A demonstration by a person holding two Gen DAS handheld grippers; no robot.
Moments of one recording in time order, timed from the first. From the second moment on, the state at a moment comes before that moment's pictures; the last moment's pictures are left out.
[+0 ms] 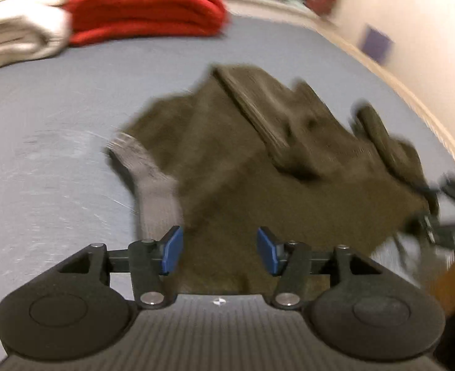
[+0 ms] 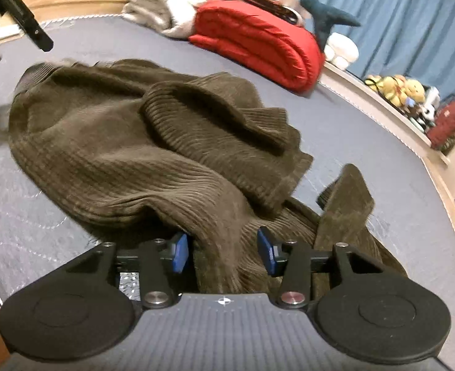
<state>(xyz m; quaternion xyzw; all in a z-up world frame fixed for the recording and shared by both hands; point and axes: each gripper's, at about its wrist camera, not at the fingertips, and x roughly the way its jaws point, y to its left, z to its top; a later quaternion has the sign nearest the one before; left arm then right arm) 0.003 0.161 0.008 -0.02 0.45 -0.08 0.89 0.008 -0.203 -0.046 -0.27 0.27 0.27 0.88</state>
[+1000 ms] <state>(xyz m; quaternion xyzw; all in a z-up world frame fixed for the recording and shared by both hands) -0.047 0.135 -0.049 0.19 0.44 -0.24 0.84 0.022 -0.190 -0.065 -0.37 0.32 0.29 0.83</state>
